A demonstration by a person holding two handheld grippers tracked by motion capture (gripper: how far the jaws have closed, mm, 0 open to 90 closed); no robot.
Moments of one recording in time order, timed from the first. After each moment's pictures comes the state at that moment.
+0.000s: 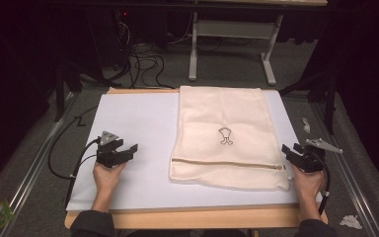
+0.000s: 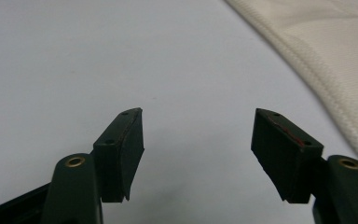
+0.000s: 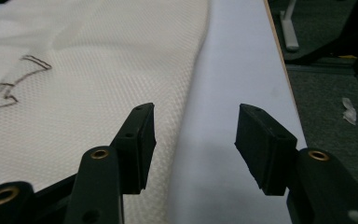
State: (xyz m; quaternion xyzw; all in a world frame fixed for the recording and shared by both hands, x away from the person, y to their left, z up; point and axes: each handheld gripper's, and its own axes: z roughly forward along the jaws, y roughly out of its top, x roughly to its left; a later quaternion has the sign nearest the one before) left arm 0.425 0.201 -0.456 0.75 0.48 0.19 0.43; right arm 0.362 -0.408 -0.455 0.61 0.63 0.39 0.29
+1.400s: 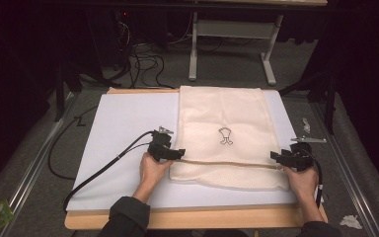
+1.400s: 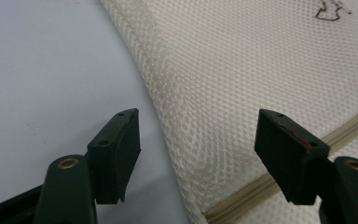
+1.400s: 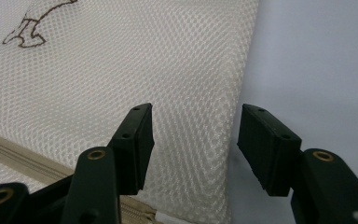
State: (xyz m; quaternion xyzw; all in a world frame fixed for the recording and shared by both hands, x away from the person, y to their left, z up) left arm 0.452 0.062 -0.466 0.82 0.44 0.07 0.36; right arm 0.380 -0.387 -0.459 0.62 0.70 0.32 0.17
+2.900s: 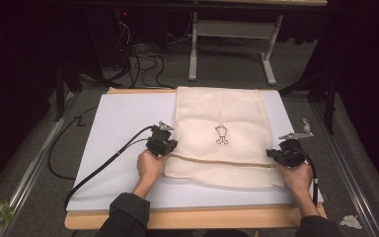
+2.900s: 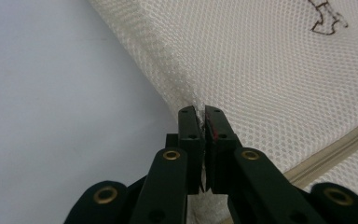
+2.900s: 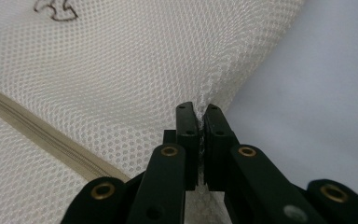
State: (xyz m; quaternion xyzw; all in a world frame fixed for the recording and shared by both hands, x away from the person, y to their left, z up) left arm 0.453 0.068 -0.445 0.83 0.42 0.12 0.35; right arm 0.391 -0.361 -0.449 0.54 0.76 0.30 0.17
